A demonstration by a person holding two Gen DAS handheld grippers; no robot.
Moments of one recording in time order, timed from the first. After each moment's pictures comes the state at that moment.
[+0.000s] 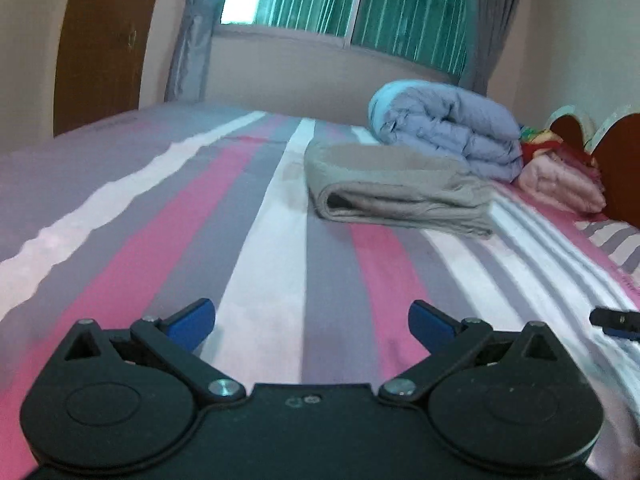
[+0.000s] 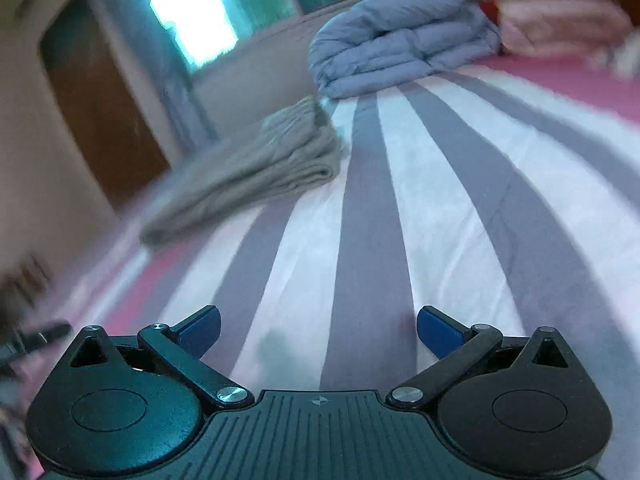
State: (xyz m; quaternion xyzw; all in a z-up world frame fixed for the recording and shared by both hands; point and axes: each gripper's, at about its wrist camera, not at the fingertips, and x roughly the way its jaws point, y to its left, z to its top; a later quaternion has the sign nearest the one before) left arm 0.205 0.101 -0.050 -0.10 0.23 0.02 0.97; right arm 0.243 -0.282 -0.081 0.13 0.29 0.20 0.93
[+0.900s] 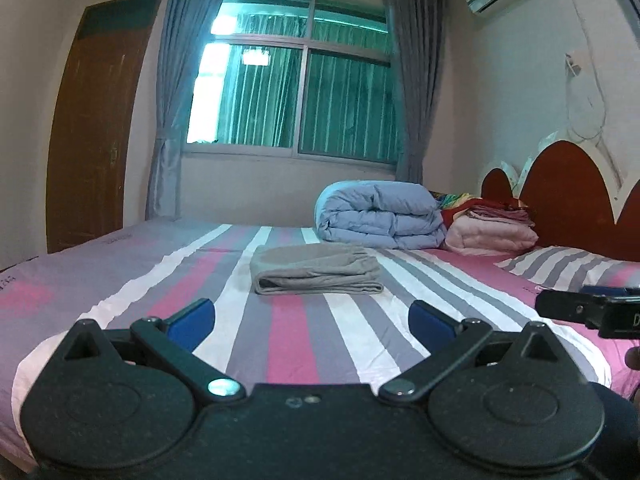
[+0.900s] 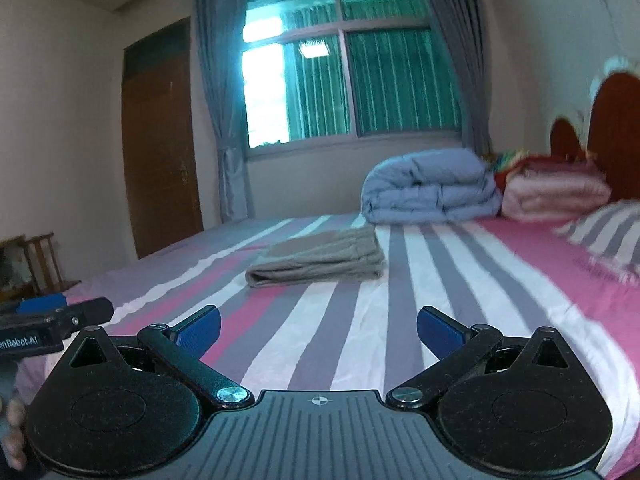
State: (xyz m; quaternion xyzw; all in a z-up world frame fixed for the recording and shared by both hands) left arm -0.010 0.009 0.010 -0.04 0.07 -0.01 1.00; right arm -0.033 -0.257 0.006 0.04 0.10 0.20 0.97
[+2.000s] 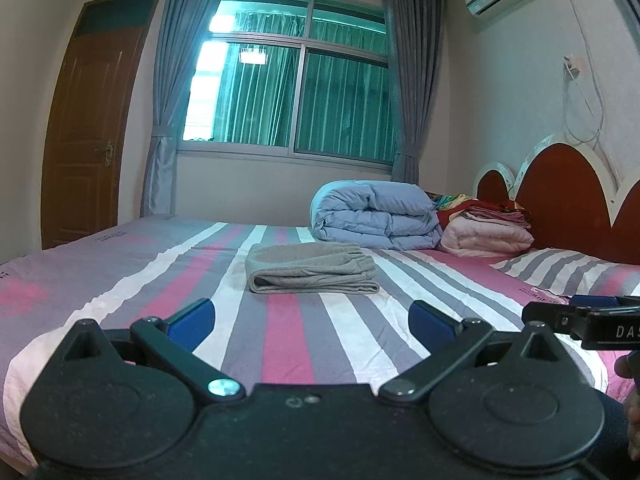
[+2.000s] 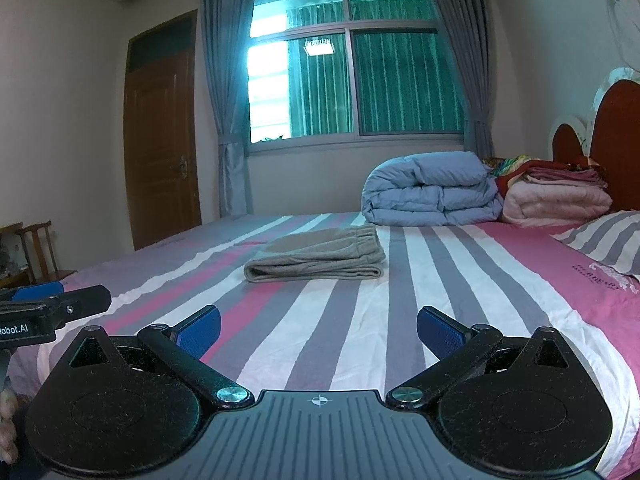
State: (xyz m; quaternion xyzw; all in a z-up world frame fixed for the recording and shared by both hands) left arm -0.007 0.012 0.004 -0.04 0.07 -0.01 1.00; right arm -0.020 -0.254 -0.003 0.03 0.11 0.20 0.97
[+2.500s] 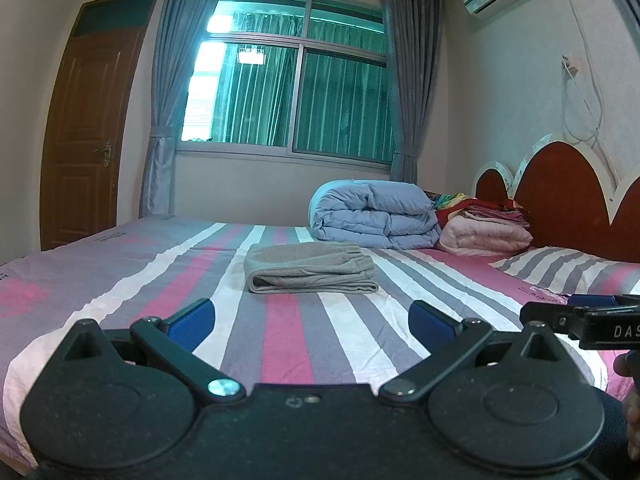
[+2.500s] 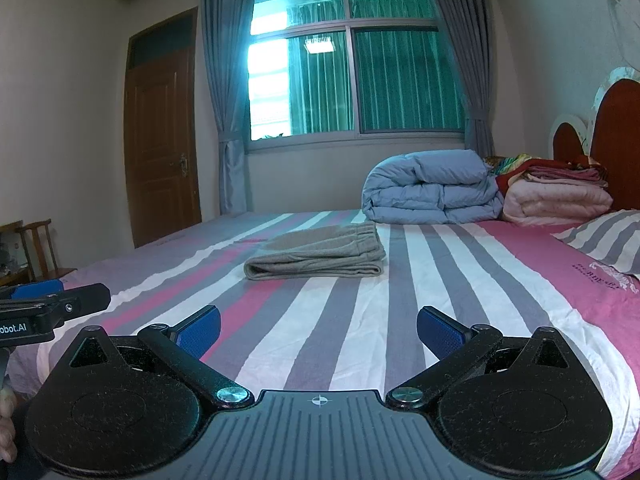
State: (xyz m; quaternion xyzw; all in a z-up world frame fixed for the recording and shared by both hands) left arm -0.007 0.012 0.004 -0.04 0.07 -0.01 1.00; right arm -0.020 -0.257 -0.004 0.03 0.11 0.20 0.97
